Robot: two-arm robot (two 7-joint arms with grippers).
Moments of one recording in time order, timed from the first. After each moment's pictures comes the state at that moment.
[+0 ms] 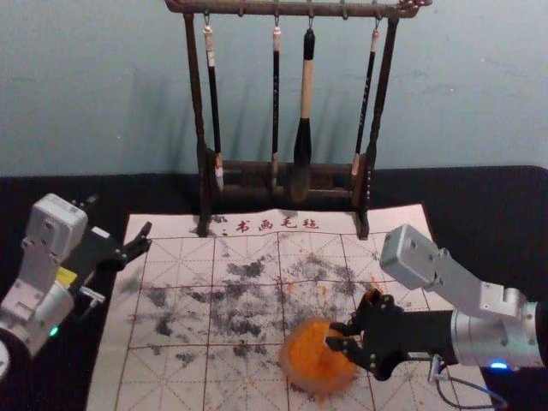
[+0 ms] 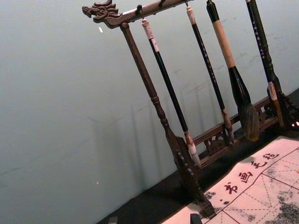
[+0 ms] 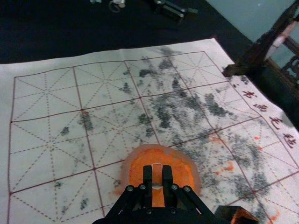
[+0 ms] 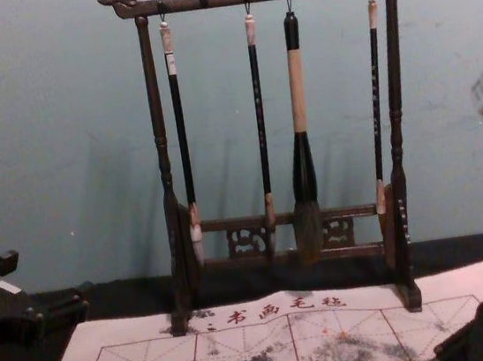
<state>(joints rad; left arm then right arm) -0.20 0.60 0.45 -1.41 -0.25 -0.12 0.03 0.32 0.73 -0.63 -1.71 0.29 0.34 0.69</state>
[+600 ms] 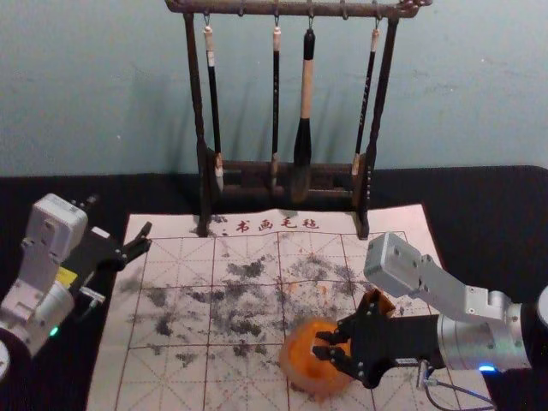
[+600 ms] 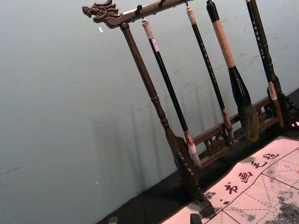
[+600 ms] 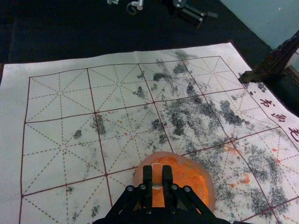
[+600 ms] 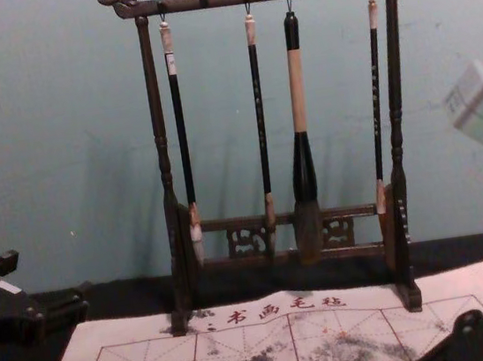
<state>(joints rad) -0.20 0.60 0.45 -1.41 -0.25 -0.12 0.03 0.35 0.72 -0.68 -1.70 0.28 0.34 0.72</state>
